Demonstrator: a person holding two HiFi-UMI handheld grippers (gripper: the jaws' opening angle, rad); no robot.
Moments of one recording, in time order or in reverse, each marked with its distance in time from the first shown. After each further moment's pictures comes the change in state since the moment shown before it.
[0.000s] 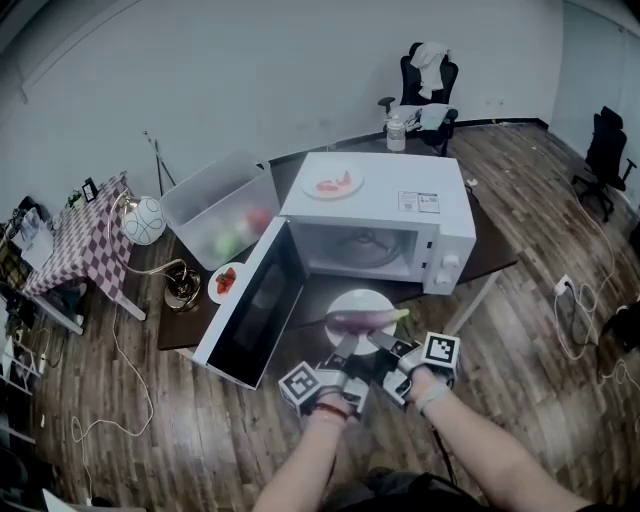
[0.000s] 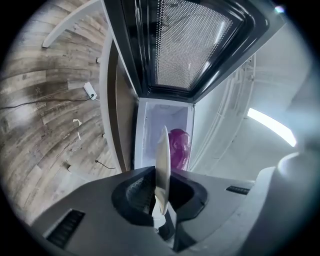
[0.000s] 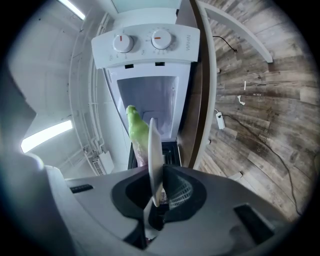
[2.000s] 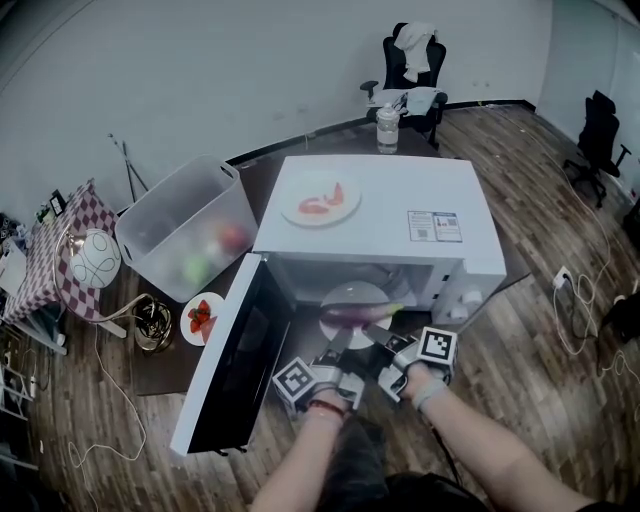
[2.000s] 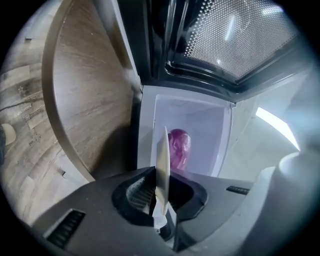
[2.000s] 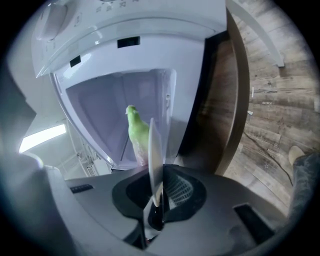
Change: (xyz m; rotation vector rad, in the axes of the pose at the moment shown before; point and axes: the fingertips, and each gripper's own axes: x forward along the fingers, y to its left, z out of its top) left arm 0.123 0.036 0.075 -0.007 0.056 0.015; right arm 0.094 -0.029 0.105 -0.017 -0.064 -0.014
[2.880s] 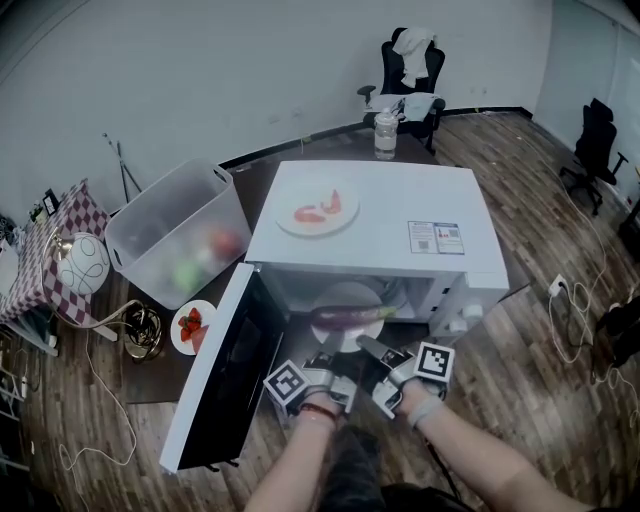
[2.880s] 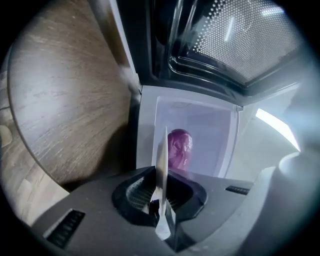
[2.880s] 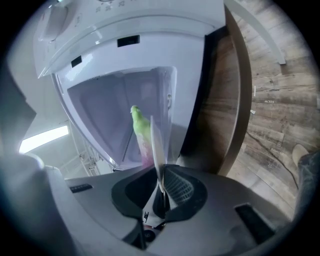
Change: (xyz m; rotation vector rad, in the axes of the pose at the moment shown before) left arm 0.017 0.003 0.018 0.003 -0.015 0.003; right arm 0.004 0.006 -0.003 0.005 -0.012 0.038
